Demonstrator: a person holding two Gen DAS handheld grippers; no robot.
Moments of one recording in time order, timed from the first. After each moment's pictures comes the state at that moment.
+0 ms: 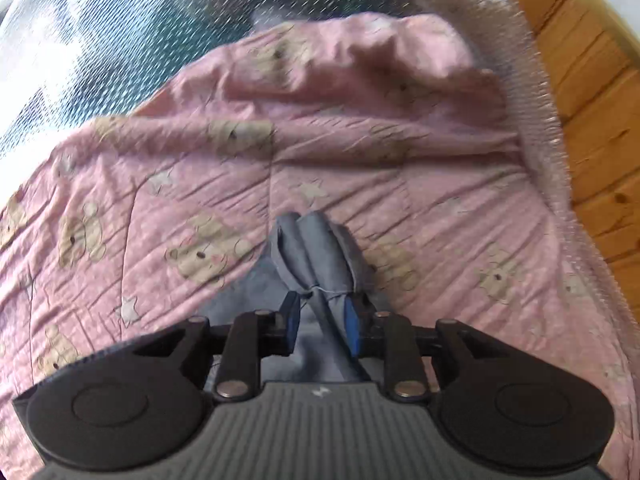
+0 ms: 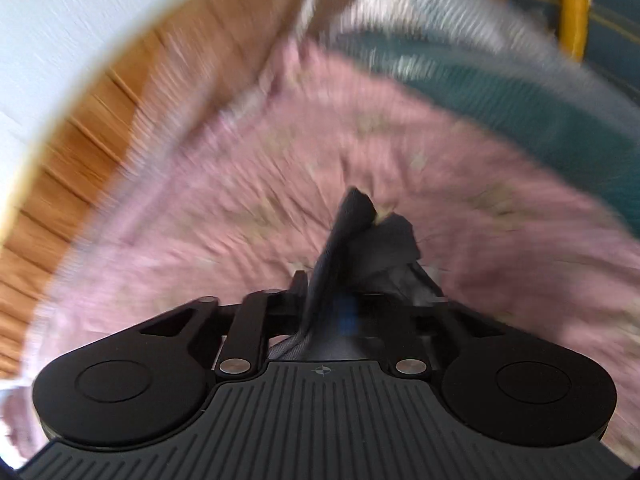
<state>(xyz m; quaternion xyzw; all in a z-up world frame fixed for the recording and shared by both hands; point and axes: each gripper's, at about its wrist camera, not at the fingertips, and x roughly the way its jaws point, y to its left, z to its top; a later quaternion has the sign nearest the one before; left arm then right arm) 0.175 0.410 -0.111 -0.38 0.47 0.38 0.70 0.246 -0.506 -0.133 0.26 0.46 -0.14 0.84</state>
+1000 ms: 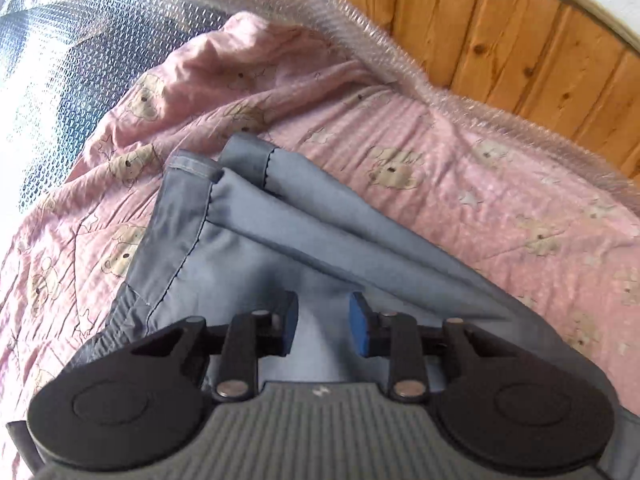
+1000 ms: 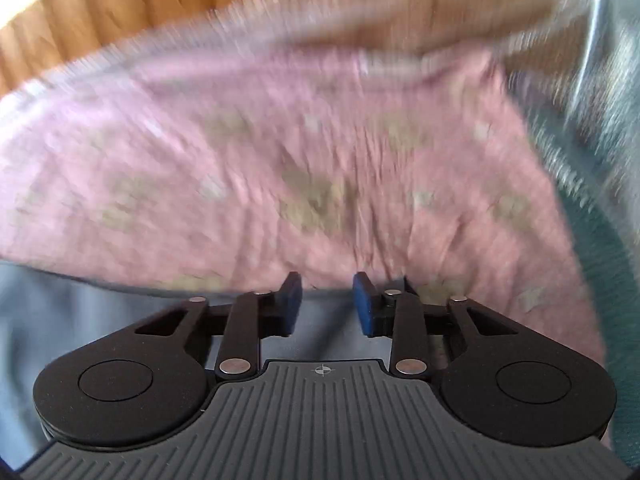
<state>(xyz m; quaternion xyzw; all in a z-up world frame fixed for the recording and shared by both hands) 0.154 0.292 -0.111 -0.17 0.47 0.27 0.82 0.266 -0.450 -0.130 -0.02 0.43 0.08 0.90</state>
